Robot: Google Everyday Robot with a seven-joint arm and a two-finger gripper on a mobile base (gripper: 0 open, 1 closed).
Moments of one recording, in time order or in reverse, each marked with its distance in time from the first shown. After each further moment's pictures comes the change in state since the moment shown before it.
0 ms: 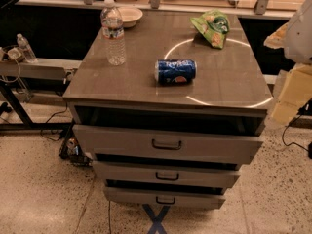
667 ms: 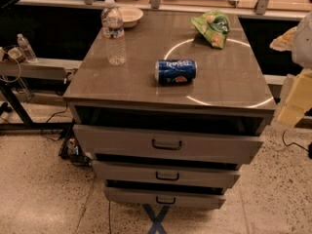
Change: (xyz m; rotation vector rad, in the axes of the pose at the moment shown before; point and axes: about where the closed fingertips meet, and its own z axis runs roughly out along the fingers) arm 0.015 -0.006 0.008 0.014 -0.014 0.000
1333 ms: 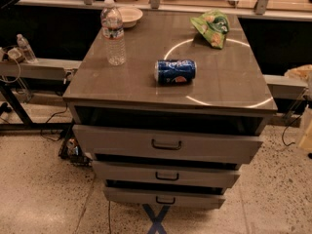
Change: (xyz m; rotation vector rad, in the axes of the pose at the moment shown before) arm 0.083 -0.002 0.059 -0.003 0.010 -0.036
